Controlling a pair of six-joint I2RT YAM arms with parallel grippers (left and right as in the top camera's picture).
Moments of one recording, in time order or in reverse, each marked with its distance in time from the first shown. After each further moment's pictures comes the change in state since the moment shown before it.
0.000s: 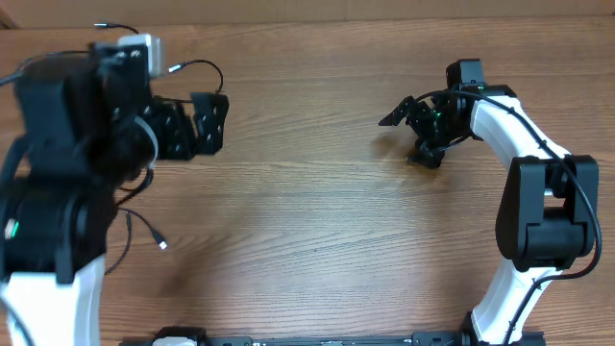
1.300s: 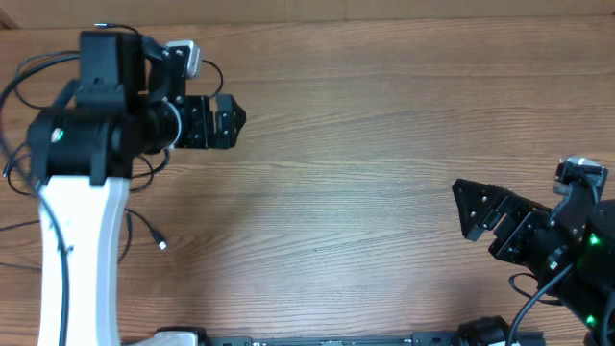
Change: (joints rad) left arm 0.000 0.200 0.000 -0.116 0.058 0.127; right arm 0.183 -1.247 0.001 -0.486 0.476 -0.086
